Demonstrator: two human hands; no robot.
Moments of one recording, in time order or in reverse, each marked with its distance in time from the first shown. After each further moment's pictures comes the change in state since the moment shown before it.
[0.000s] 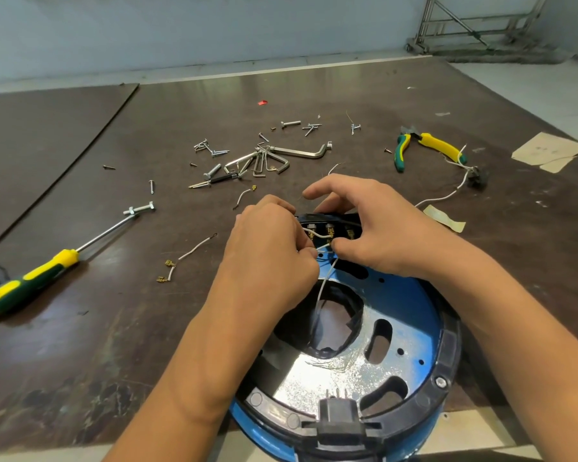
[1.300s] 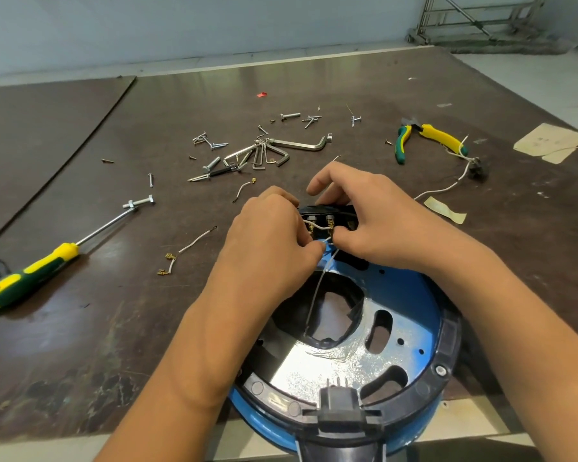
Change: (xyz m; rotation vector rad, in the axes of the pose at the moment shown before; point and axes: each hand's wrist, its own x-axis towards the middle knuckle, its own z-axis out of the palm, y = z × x) left_hand 0.005 -0.005 0.002 0.032 -0.008 0.055; right_hand 0.000 -0.001 0.003 -0.045 0.019 -0.010
